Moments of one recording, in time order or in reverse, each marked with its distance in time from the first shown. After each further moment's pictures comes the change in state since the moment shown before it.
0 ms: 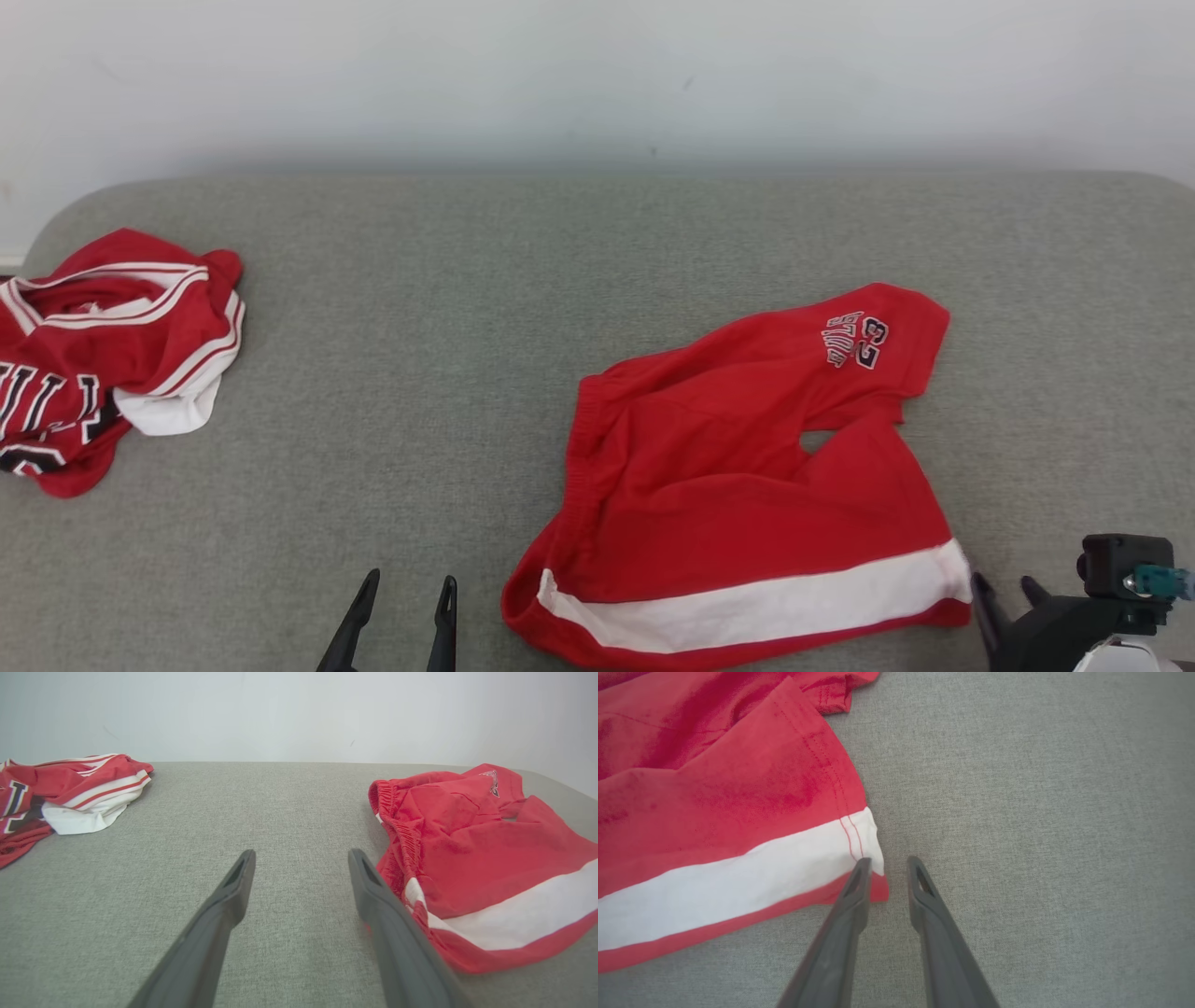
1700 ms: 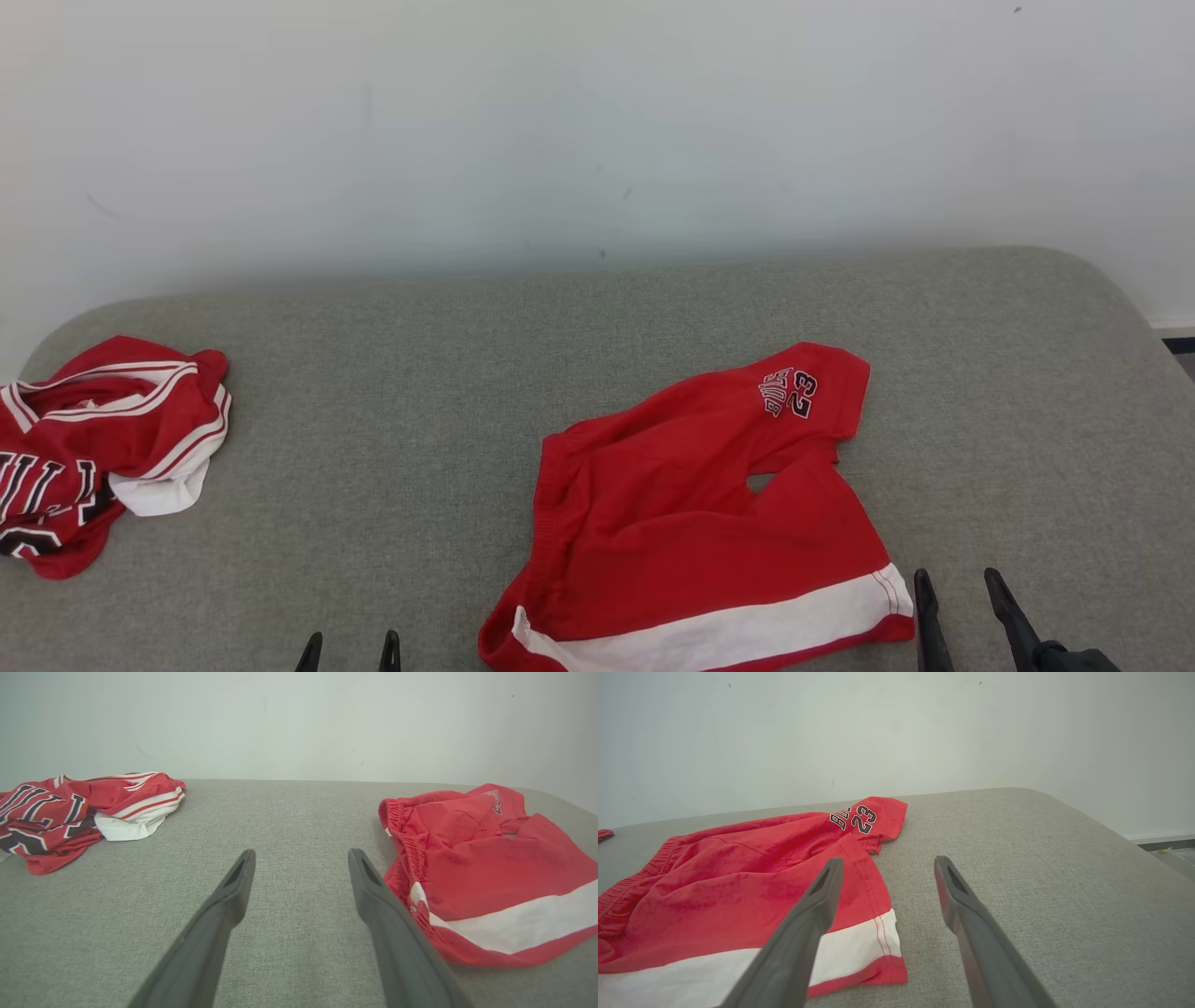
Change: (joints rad) left arm 0.084 0.000 0.100 0.025 -0.017 0.006 0.000; right arm 0.029 0.005 0.131 0.338 -0.049 0.000 -0.887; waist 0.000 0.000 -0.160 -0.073
